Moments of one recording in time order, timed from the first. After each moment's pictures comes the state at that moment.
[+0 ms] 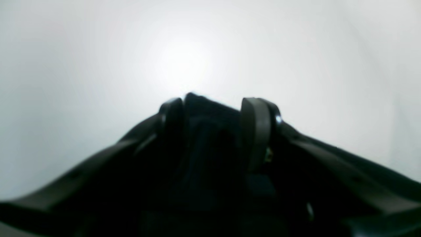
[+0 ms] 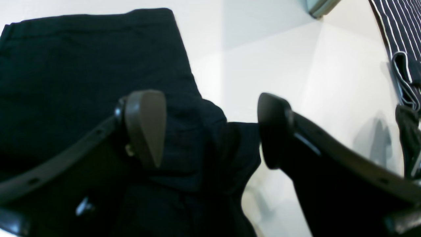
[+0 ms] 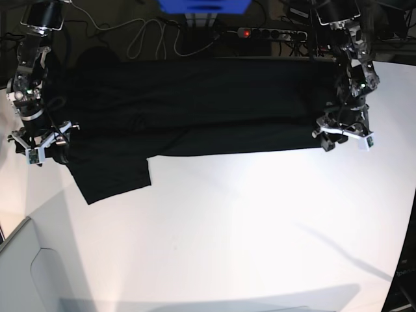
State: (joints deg) left arm 13.9 -12.1 -25.3 93.7 -33.4 -5.2 36.9; right arm -12.8 18.9 22.4 90.4 7.6 23.7 -21.4
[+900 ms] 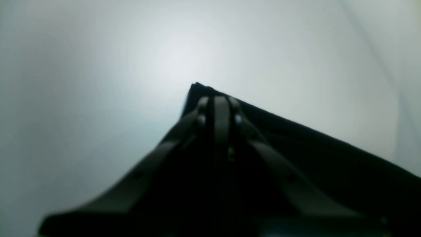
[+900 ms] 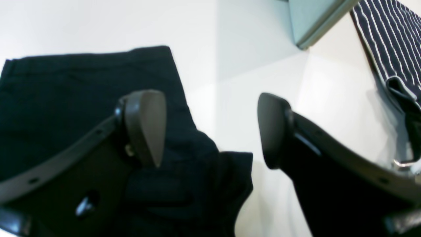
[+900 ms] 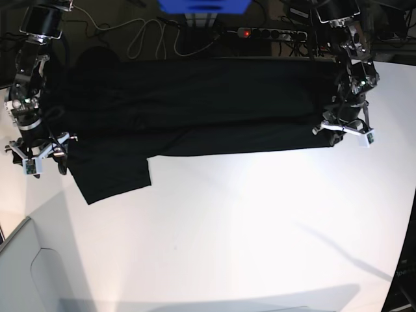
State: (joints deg) left arm 14.6 -12.0 -25.6 93.8 -33.4 -5.1 37.1; right arm -9.4 19.0 22.4 90.5 7.6 23.7 -21.5
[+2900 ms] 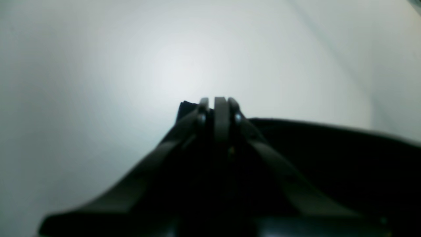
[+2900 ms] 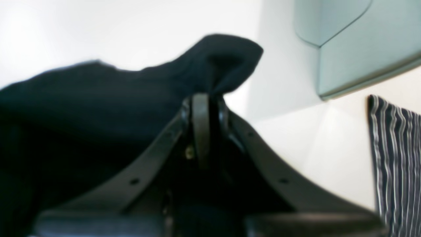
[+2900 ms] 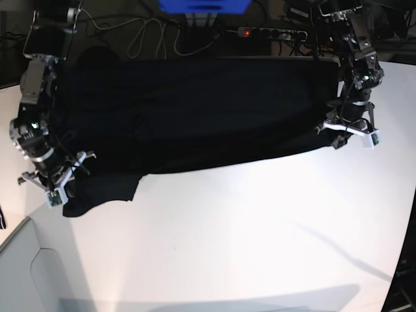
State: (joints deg) left arm 17.1 -12.2 -25.7 101.4 -33.6 -5.2 37.3; right arm -1.0 18.1 14.8 102.2 7.6 27.4 -44.6
